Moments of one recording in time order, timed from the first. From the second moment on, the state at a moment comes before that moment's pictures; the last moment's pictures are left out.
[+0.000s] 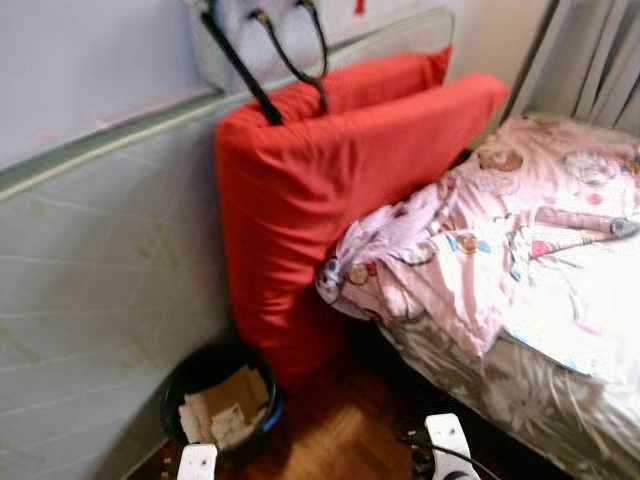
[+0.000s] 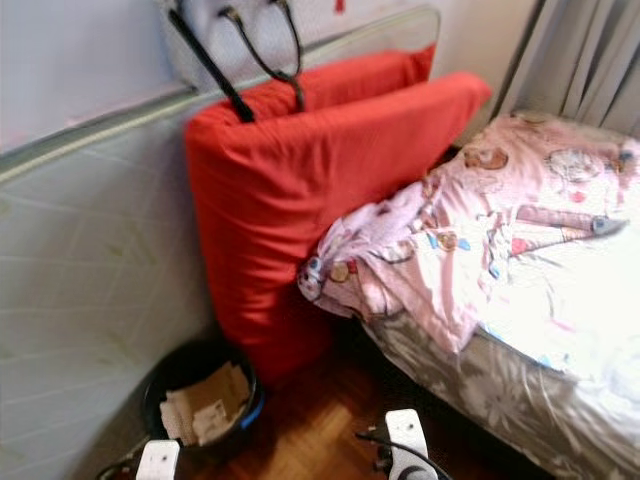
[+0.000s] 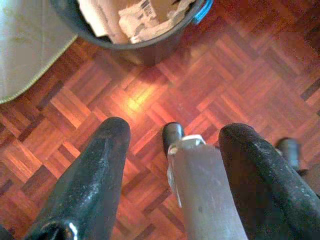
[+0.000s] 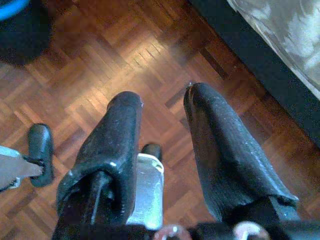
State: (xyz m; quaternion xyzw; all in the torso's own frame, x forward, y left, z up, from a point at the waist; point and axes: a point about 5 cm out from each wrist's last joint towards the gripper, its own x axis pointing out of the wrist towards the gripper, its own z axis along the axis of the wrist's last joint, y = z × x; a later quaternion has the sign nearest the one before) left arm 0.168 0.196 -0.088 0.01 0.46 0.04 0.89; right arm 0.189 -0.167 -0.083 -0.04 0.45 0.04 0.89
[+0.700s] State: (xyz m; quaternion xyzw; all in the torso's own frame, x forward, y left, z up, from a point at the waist) left arm 0.168 0.183 -0.090 0.00 0.46 0.03 0.89; right arm 0.186 -0.180 -0.083 -0.05 0.45 0.02 0.89
